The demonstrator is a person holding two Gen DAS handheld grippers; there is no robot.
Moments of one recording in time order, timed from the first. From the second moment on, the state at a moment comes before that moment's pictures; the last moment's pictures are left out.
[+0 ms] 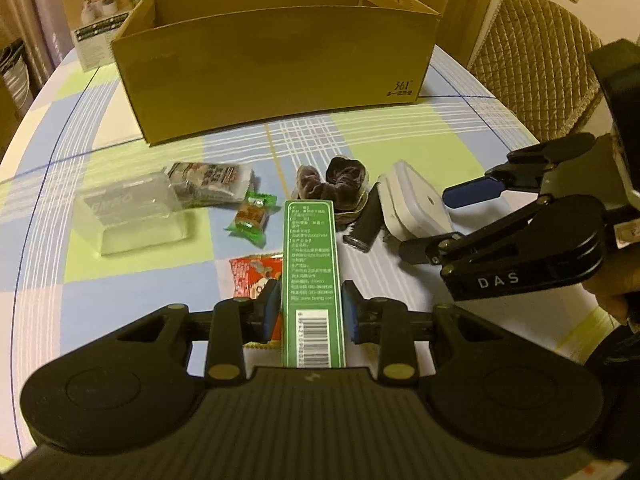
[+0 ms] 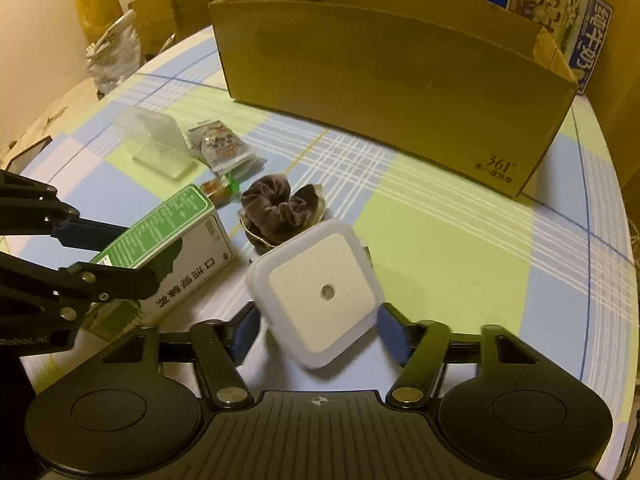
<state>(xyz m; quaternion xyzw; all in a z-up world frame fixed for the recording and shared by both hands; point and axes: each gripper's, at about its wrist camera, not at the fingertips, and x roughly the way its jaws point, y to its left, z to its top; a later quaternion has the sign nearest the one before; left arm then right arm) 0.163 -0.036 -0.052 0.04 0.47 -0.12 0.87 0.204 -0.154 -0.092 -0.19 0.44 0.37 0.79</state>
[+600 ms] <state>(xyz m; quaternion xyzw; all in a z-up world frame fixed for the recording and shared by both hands) 0.167 -0.035 -0.057 0.03 0.48 -0.13 0.87 0.211 -0.140 -0.094 -0.30 0.40 0.47 0.73</state>
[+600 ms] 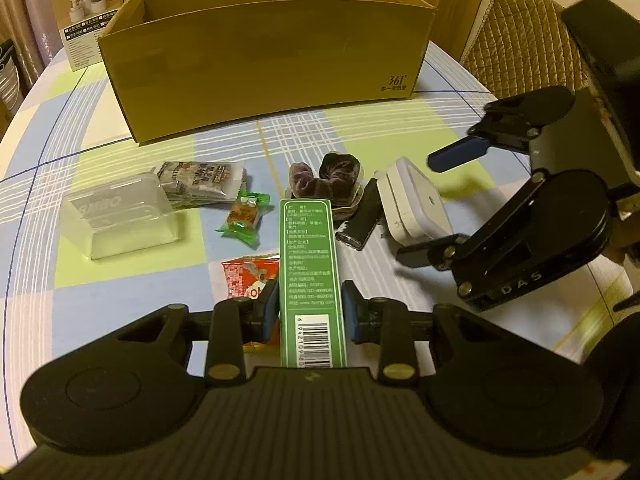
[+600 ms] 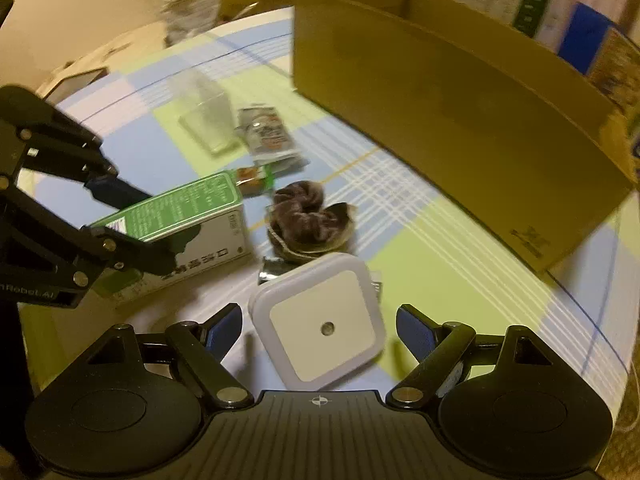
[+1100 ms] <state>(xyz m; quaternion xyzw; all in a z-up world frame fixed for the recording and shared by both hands) 0.175 -0.040 -0.057 0.05 0.48 -0.14 0.87 0.188 -0.141 -0.093 -0.28 0.43 0.45 0.73</state>
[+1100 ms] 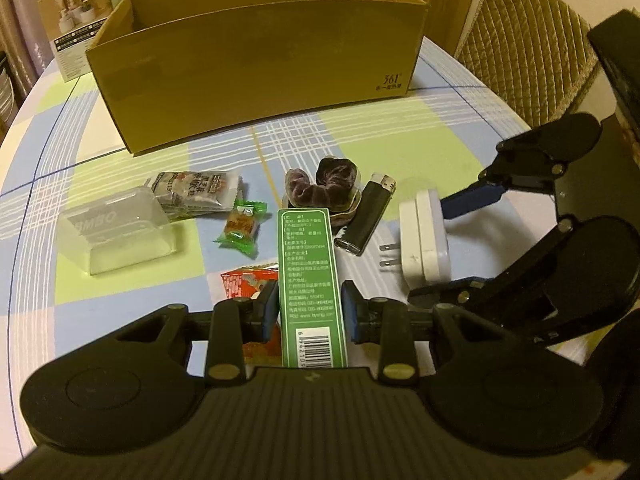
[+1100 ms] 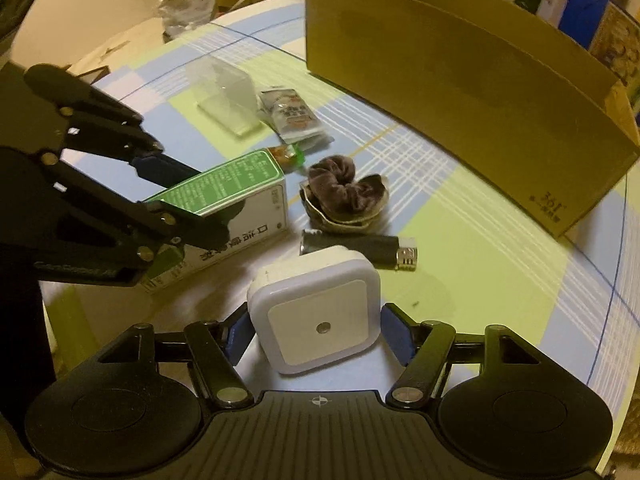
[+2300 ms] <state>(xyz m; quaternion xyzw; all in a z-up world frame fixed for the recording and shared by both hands) 0.170 -0.034 -0.010 0.05 0.46 -0.15 0.88 0.185 -0.172 -0.037 -0.19 0.41 0.38 0.80</state>
